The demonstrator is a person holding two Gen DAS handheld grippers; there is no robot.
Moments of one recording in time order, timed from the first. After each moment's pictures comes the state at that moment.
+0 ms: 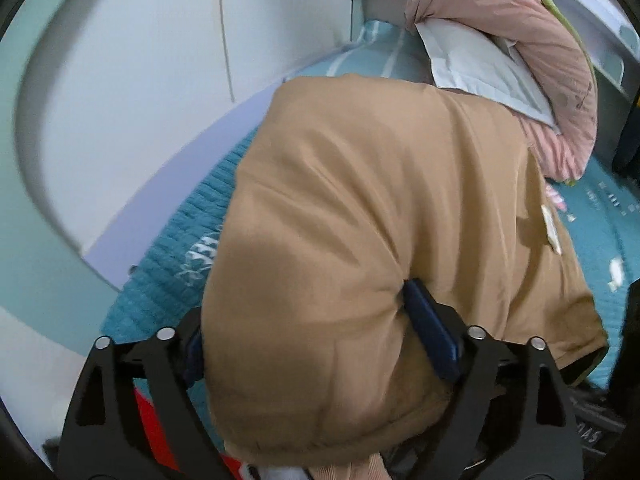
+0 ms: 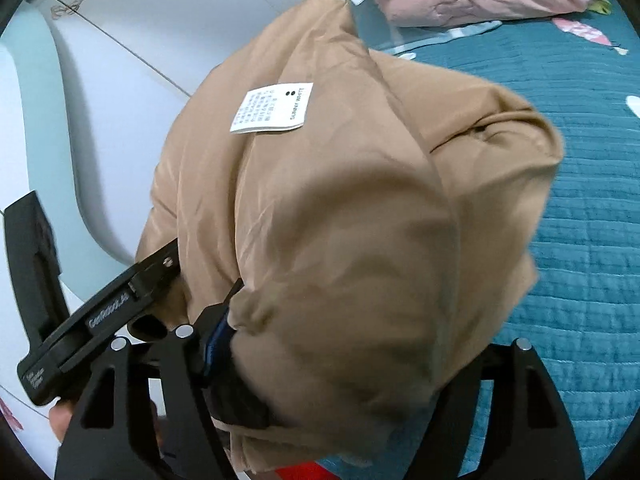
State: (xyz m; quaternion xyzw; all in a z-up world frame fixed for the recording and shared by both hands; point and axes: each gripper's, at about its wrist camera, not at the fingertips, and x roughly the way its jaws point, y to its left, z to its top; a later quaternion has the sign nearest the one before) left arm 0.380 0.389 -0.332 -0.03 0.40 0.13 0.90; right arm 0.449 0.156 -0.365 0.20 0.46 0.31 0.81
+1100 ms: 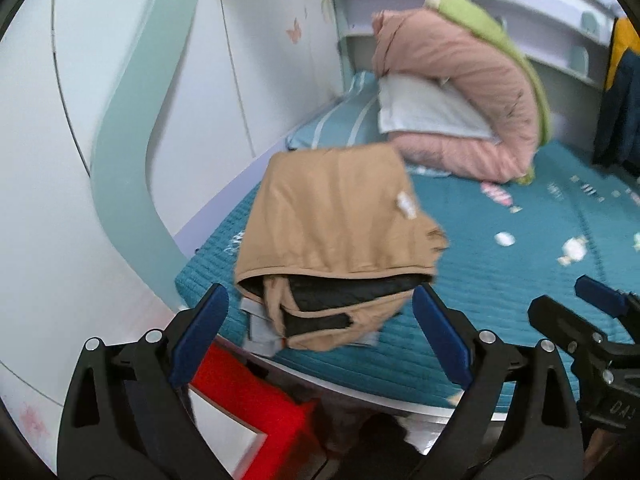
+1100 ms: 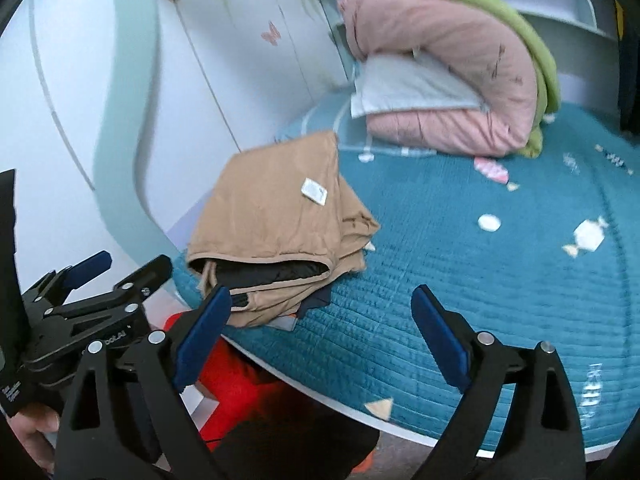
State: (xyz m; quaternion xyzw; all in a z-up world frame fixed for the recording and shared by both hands) left arm 0.206 0.236 -0.213 0.01 0.34 0.16 0.93; right arm 0.285 0.017 -0.193 0.05 0.35 0.30 0.89
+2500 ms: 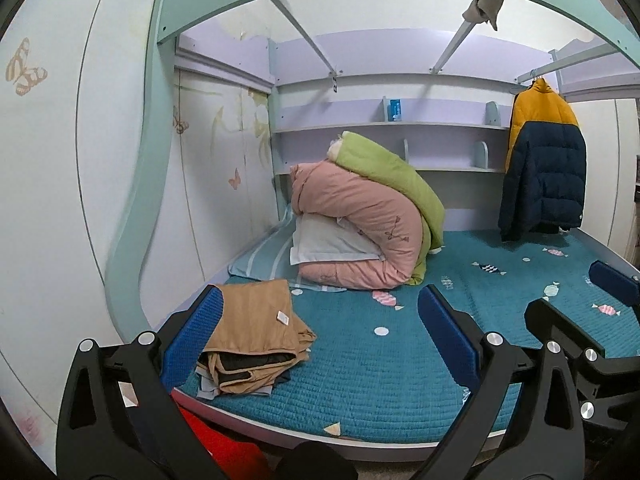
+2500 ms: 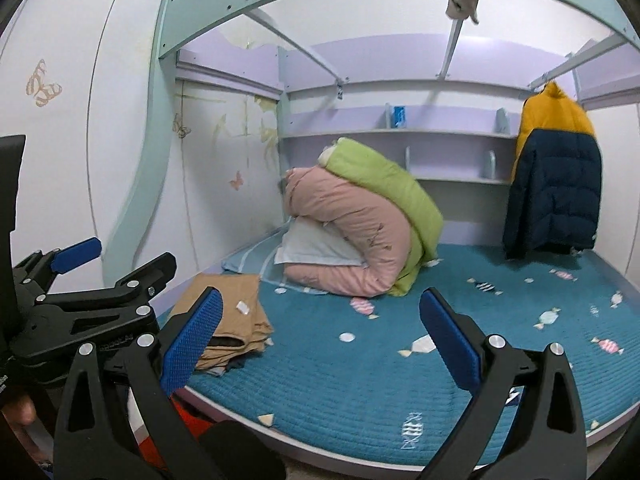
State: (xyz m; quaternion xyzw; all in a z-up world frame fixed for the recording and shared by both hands) left arm 0.040 0.048 -0.060 0.04 0.13 0.07 0.99; right arm 0.103 -0.157 -0.037 -0.01 0.11 0.17 0.98
